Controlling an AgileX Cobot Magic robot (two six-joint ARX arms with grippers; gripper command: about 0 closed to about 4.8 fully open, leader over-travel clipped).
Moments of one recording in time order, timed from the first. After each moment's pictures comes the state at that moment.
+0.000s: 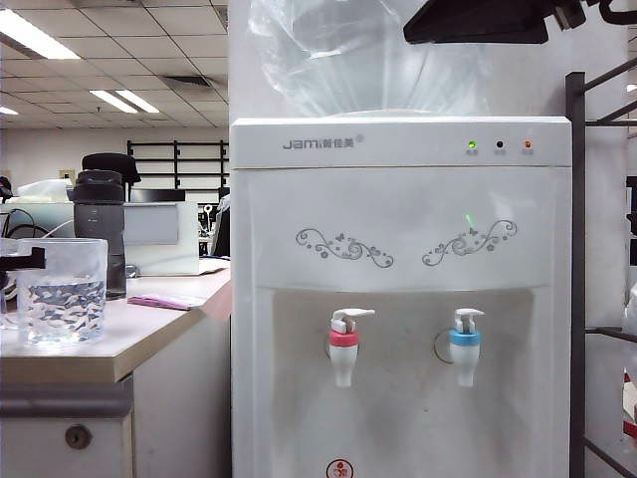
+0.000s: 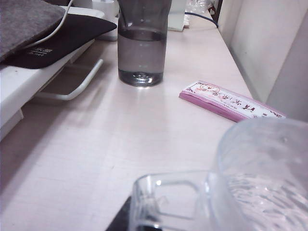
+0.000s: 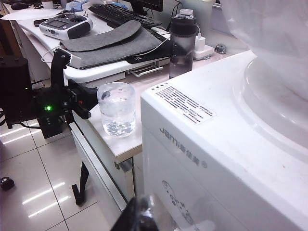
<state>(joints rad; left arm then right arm) 0.01 1.87 0.31 1.43 -0.03 -0.02 0.52 0.93 0.61 0.14 -0.40 -0.05</state>
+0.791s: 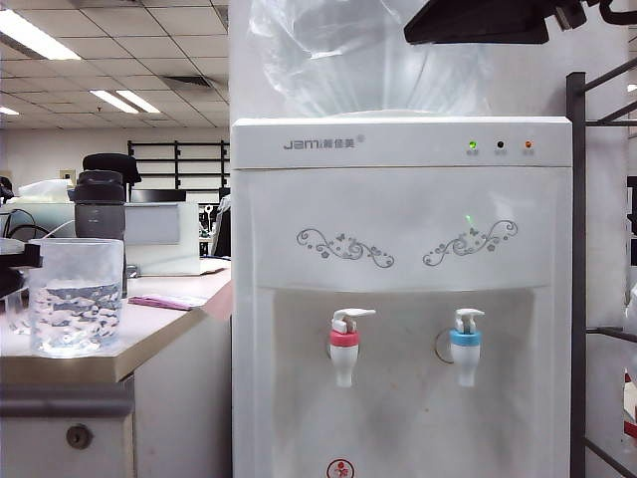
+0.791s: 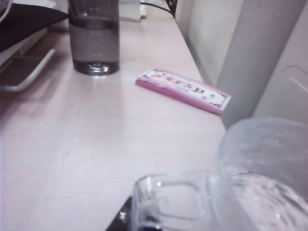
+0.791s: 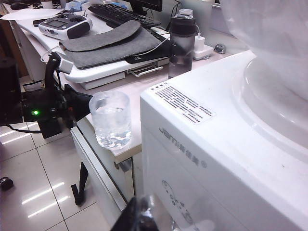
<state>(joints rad) 0.01 1.82 0.25 1.43 0.14 -0.02 0.52 0.93 0.61 0.14 -0.40 -0.05</state>
